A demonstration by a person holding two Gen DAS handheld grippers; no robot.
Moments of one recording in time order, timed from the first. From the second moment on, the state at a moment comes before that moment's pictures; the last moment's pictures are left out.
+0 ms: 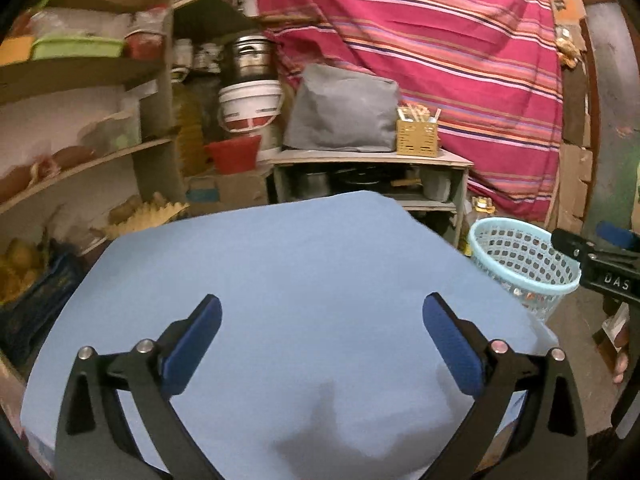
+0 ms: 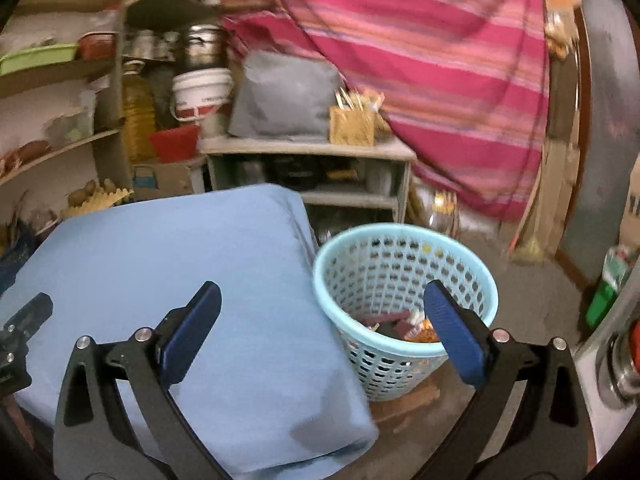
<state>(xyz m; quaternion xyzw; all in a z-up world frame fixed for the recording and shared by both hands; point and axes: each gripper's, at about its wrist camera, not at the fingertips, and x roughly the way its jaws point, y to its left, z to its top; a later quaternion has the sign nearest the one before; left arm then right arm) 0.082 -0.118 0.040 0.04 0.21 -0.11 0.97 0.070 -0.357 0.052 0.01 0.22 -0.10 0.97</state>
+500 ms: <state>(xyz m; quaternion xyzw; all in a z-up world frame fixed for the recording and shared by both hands) 0.029 -0.042 0.004 0.01 0.21 -0.04 0.98 0.032 -0.279 -0.008 0.03 0.22 -0.04 0.97</state>
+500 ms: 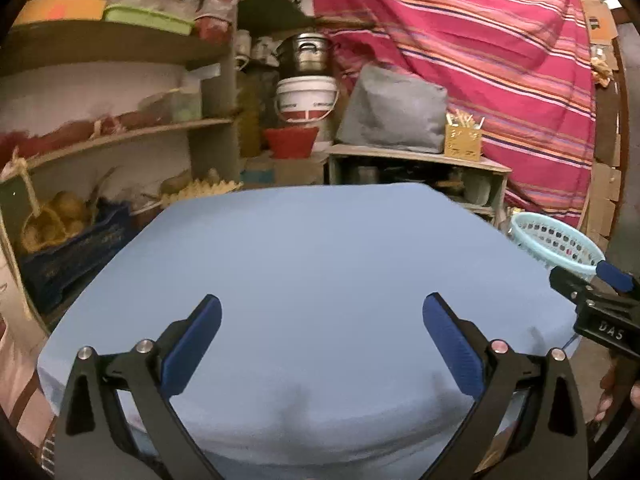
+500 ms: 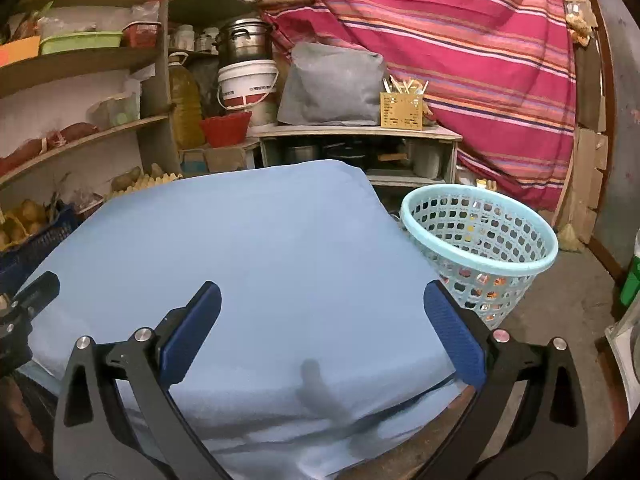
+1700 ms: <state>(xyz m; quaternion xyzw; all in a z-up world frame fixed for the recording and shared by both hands) 0.021 -0.028 -0.031 0.02 0.19 -0.02 0.98 0.006 -0.251 -0.038 0.02 0.16 -0.04 0.99</state>
